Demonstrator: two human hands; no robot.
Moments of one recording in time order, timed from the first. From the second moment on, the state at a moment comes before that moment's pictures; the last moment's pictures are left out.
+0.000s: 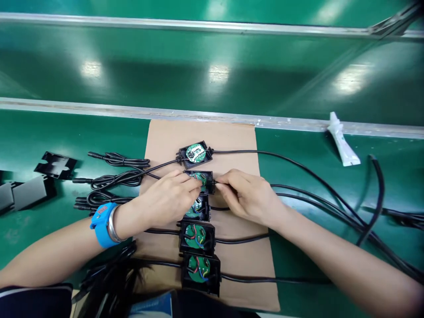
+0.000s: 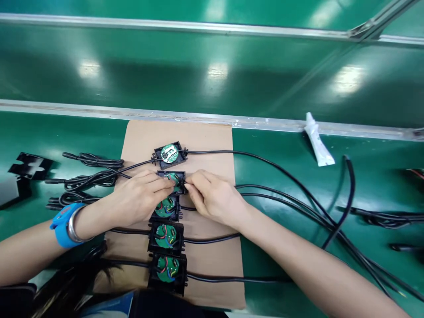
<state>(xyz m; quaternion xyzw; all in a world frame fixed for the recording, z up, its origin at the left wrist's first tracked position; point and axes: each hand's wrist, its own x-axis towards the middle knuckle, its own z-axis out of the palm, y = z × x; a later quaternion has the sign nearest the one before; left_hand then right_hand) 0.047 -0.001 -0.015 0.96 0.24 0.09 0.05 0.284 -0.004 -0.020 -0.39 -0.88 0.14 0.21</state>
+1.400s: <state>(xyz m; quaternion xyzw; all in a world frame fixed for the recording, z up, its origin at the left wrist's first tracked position) 0.065 -0.010 0.012 0.94 0.34 0.00 0.05 0.293 0.024 -0.043 -0.33 -0.89 0.19 0.25</state>
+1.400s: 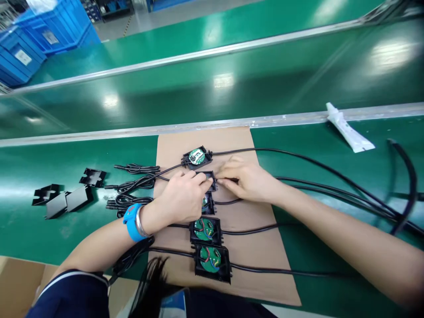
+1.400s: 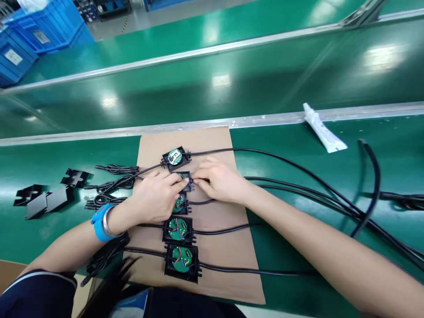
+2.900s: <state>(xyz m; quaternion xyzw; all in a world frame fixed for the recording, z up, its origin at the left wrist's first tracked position) 0.035 0.040 0.008 0.84 0.54 0.00 0.12 0.250 0.098 0.007 -0.34 -0.93 0.00 -0.13</state>
